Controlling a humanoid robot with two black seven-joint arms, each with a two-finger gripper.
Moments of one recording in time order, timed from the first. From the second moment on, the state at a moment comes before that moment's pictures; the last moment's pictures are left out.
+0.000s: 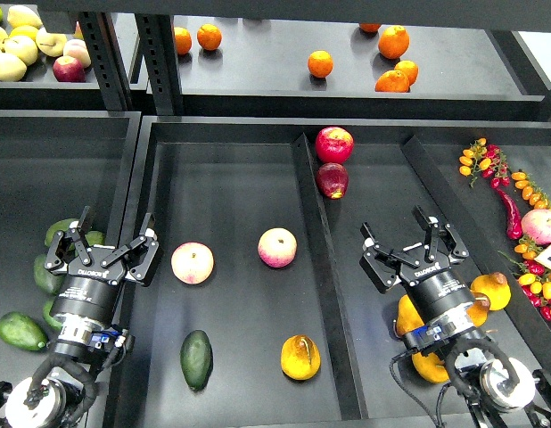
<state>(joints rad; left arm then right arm) 0.24 0.00 -1.24 -1.37 -0.19 -0.49 -0.05 -0.15 -0.05 1.32 1.29 0.37 0.41 -0.27</state>
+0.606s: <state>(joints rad) 0.26 0.00 -1.23 -1.38 -0.19 -0.49 -0.06 -0.17 -0.05 1.32 1.29 0.37 0.42 -0.27</state>
